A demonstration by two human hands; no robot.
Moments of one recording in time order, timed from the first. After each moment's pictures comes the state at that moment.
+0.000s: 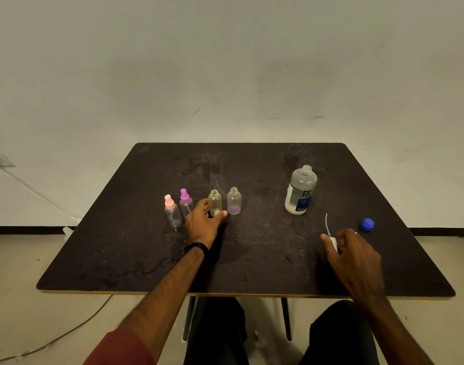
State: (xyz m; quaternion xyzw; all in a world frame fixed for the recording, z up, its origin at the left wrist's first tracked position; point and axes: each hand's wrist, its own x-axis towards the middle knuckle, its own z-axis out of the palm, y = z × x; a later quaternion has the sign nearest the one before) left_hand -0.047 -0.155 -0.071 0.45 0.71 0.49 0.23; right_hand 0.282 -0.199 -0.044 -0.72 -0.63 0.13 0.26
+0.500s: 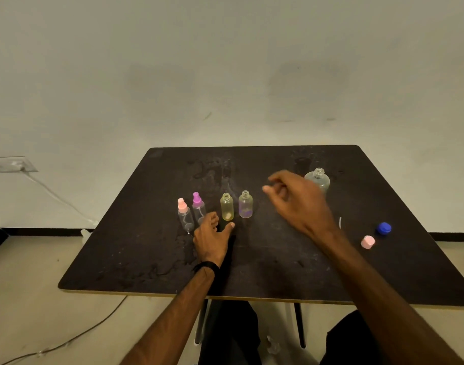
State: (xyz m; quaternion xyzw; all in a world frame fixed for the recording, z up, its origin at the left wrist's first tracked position) left_hand -0.039 -0.190 -0.069 0.41 0.72 0.51 0.21; right_hand 0.158 -0.153 0.053 -0.45 -0.80 0.07 0.38
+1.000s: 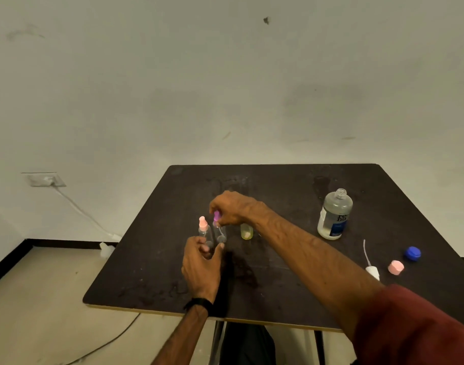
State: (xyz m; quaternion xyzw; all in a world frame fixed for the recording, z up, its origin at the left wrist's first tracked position) left_hand -0.085 -0.234 -0.055 0.37 0.74 0.55 0.10; right_hand -0.019 -0.092 0.055 -0.32 -0.94 0.12 -0.01
